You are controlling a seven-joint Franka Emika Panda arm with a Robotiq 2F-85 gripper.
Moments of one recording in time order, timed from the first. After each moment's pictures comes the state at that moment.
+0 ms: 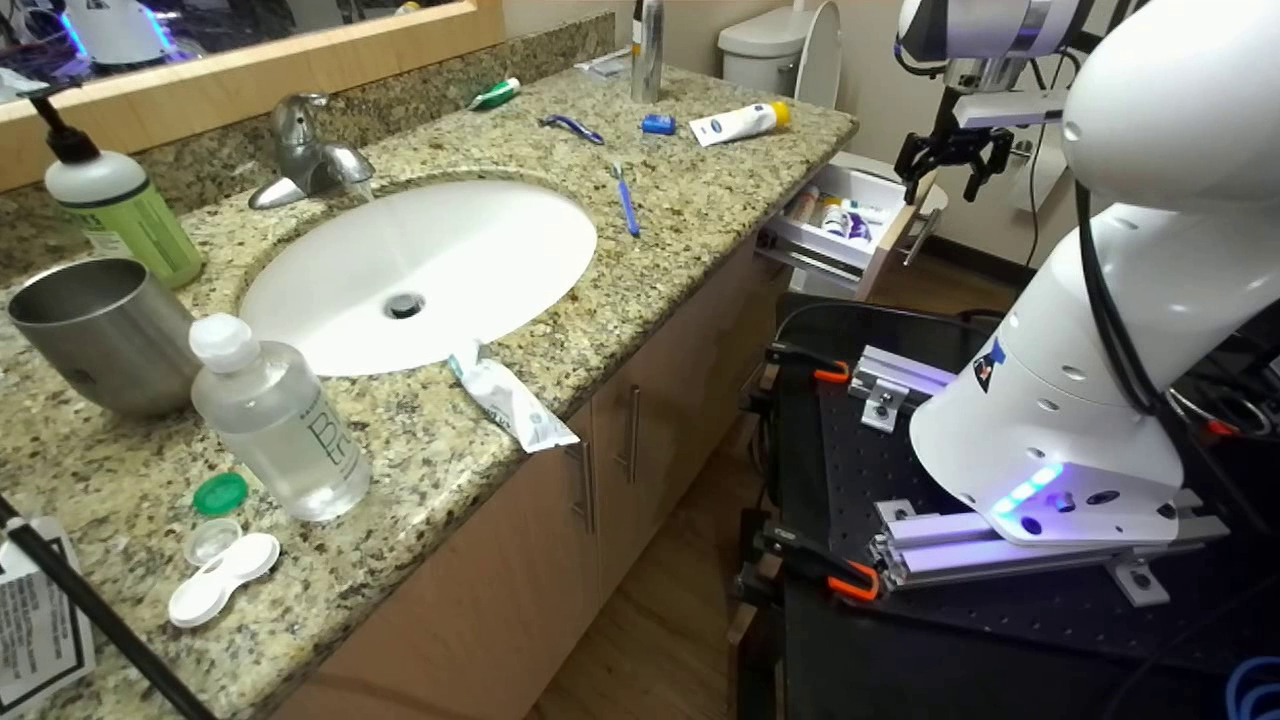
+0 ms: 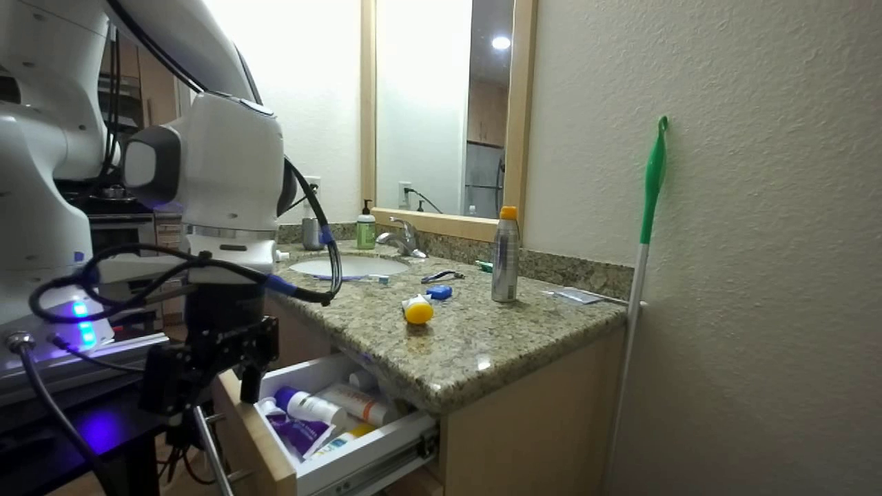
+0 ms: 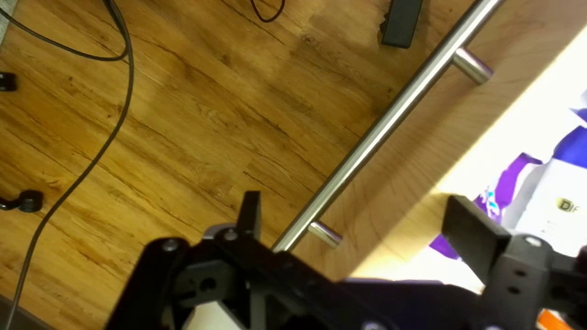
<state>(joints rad) -1.14 0.33 -0.46 -2.45 0.06 2.71 -0.26</state>
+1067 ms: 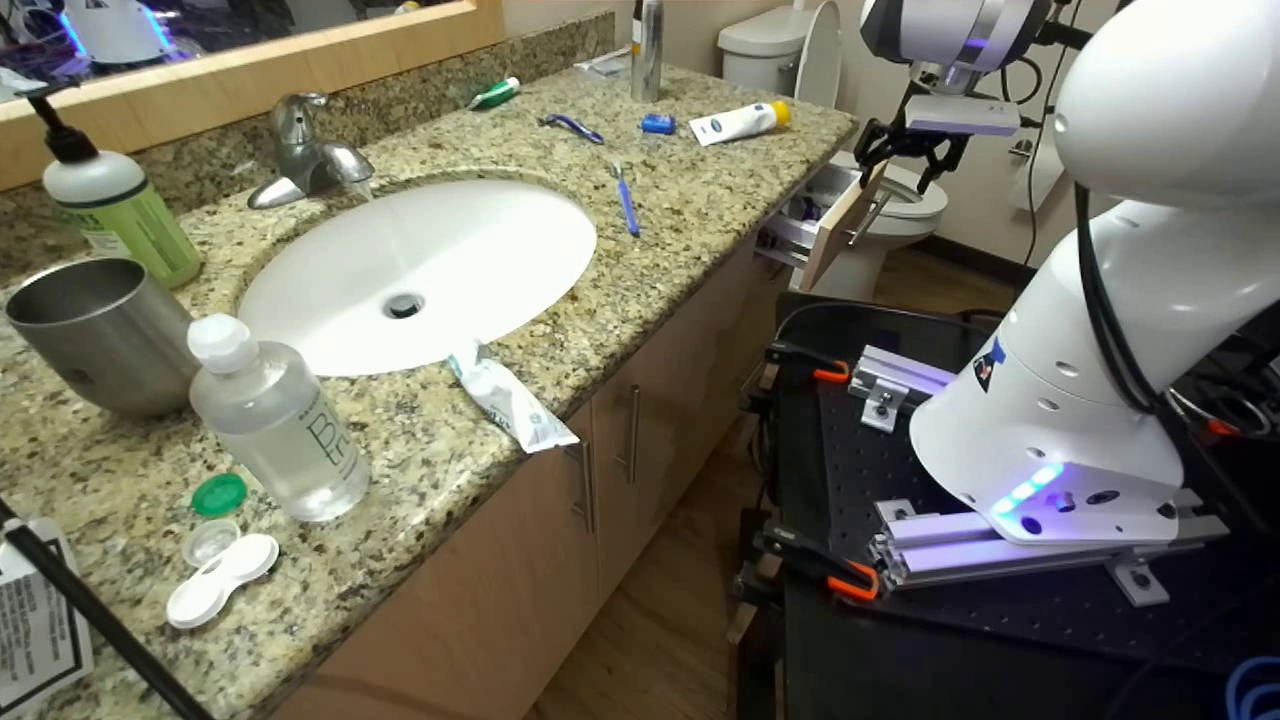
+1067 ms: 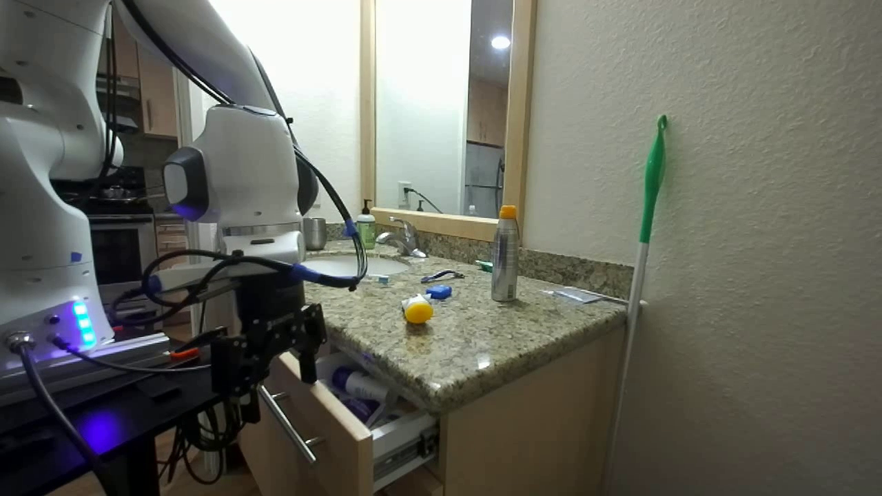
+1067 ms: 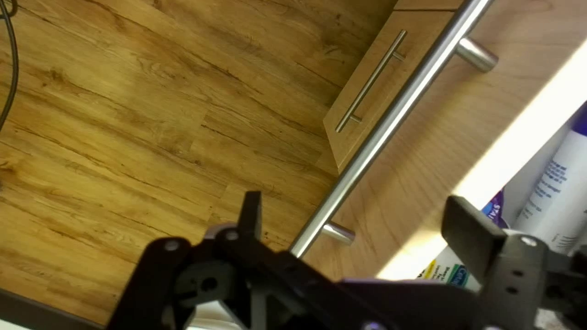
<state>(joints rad) -1.23 0.32 -0.27 -2.47 0.29 2.88 -0.27</state>
